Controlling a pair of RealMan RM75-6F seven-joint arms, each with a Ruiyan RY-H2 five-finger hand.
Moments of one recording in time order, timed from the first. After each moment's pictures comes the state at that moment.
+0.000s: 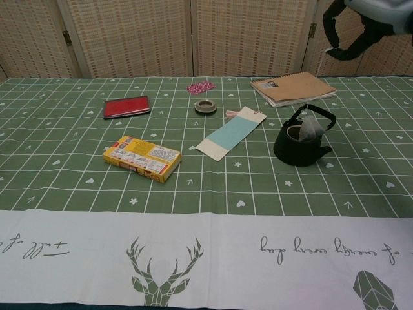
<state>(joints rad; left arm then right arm) -0.13 -1.08 -0.01 -1.58 1.54 1.44 0.01 0.71 -1.38 0.31 -1.53 -1.12 1.14 -0.56</state>
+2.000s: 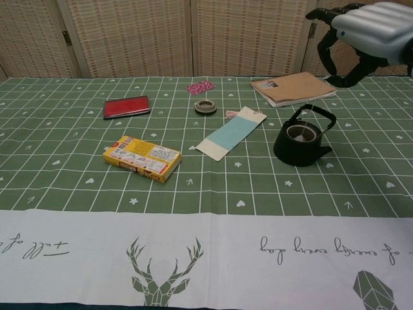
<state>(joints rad) -0.13 -1.08 -0.01 -1.58 1.53 1.44 0.01 0.71 -1.40 0.17 -1.49 -1.20 1.17 -0.55</state>
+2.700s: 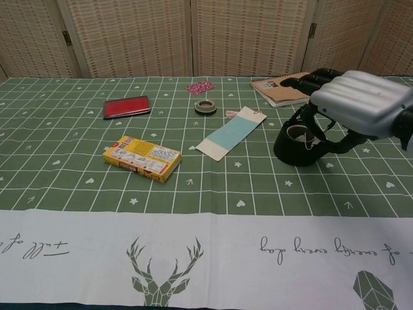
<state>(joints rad) -0.13 -1.08 -0.01 -1.58 1.54 1.45 0.00 0.65 -1.48 0.02 -1.48 -1.35 1.16 -0.65</state>
